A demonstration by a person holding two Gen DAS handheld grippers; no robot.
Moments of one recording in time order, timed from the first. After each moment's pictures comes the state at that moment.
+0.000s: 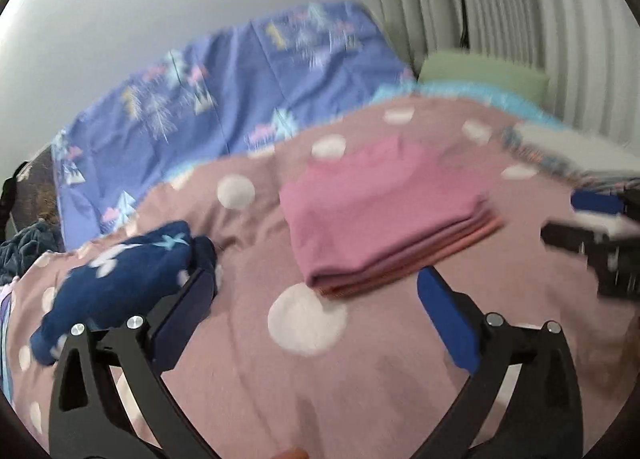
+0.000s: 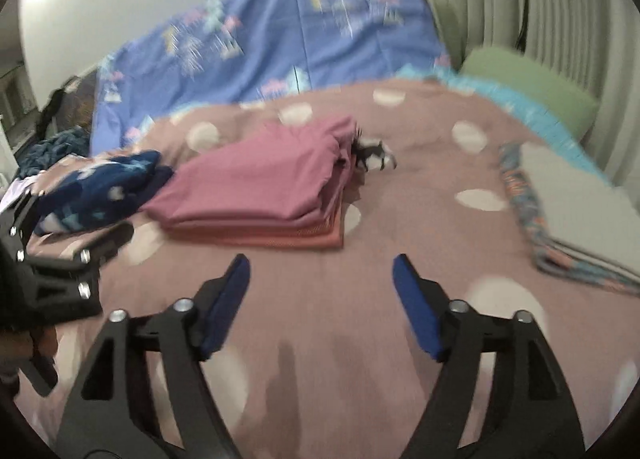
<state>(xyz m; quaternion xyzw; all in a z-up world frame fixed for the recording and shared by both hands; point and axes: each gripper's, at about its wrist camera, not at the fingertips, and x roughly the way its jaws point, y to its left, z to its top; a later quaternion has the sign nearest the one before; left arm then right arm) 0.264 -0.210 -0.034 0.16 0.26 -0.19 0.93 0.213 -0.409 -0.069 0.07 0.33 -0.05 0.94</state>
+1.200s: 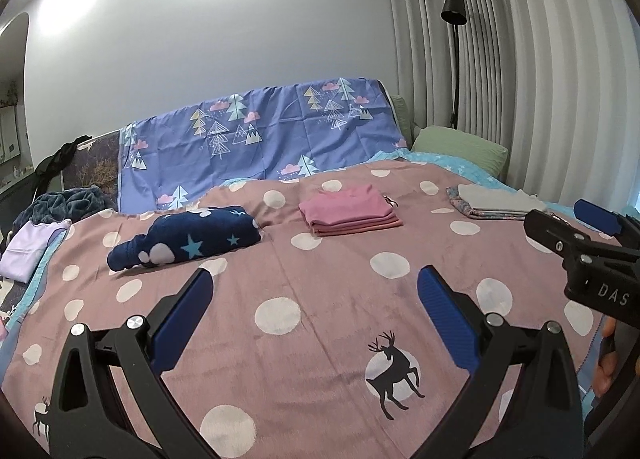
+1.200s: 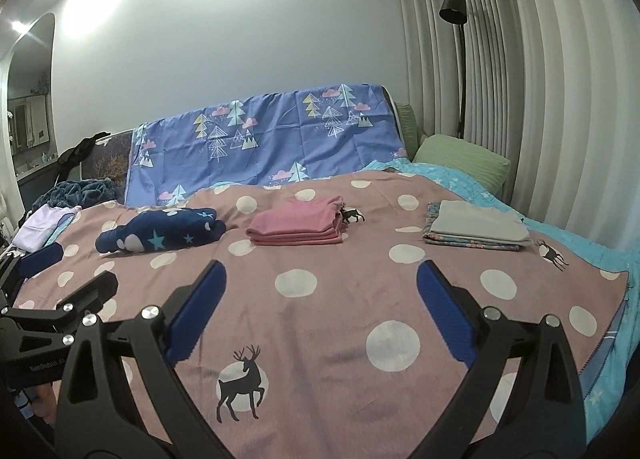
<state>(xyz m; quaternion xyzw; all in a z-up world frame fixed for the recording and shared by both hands) -0.014 -0.111 0.057 0.08 0.20 -0.16 0.96 -0.063 -0.308 0.045 0.05 0.18 -0.11 0.98</state>
